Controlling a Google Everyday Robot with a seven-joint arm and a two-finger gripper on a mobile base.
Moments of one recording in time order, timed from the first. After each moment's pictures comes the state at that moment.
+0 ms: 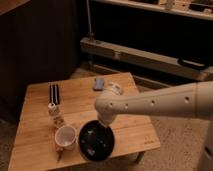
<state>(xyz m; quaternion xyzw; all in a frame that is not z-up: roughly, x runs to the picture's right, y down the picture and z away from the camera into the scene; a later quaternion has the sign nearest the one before) -0.033 0.157 0.754 -0.28 0.06 0.31 0.91</state>
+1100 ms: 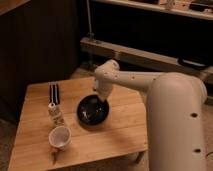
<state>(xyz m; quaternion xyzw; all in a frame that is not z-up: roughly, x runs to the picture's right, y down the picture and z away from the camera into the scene) 0.016 0.043 0.908 -0.27 0.09 0.41 0.87</state>
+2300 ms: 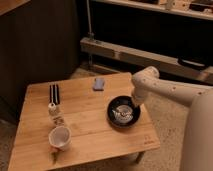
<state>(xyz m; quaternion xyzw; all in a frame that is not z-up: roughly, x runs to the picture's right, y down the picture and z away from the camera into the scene) 0.202 0.112 0.846 -0.24 0.17 0.52 0.80</state>
